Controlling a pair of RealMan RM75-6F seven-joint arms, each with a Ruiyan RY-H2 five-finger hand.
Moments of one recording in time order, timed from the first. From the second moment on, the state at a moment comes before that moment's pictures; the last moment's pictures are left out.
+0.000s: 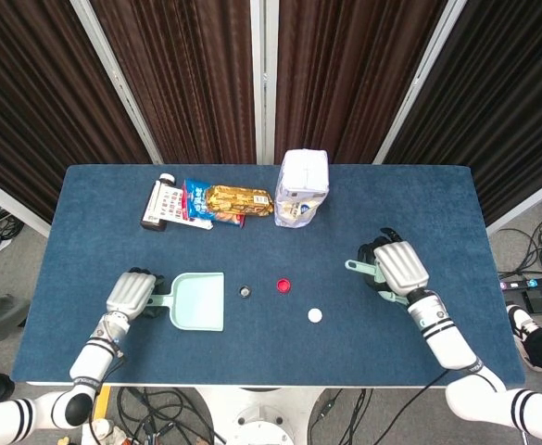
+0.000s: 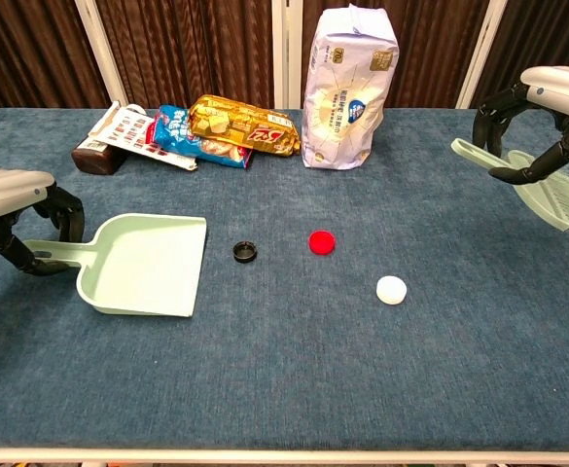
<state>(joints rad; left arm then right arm) -0.54 -1.50 -0.09 -1.54 1.01 0.97 0.41 0.59 -1.35 0.14 -1.51 -1.30 1.01 -0.11</state>
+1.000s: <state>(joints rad) -0.70 -1.43 -0.11 -1.53 0.91 0.79 0.39 0.56 -1.65 0.10 -1.47 -1.44 1.11 0.00</state>
